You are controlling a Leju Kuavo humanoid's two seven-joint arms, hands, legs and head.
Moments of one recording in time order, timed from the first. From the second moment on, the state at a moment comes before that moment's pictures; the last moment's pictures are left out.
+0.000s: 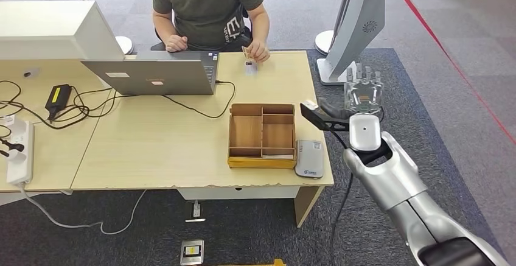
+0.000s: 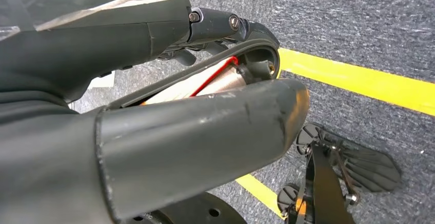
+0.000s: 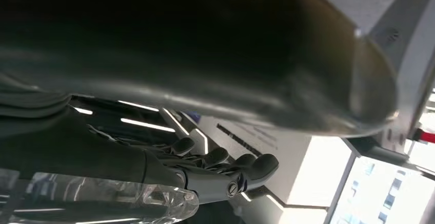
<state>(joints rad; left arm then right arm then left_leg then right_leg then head) -0.09 0.09 -1.02 -0.19 1.23 0.28 0.04 -0.61 -0.32 0.49 -1.19 1.40 0.13 0.68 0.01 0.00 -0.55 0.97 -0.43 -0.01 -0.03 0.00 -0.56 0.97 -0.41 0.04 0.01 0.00</state>
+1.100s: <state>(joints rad) -0.11 0.06 -0.99 -0.19 1.24 0.34 -0.07 -0.05 -0.08 -0.75 -0.48 0.71 -0.59 0.18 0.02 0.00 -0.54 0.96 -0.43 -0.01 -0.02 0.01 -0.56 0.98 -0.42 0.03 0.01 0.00</state>
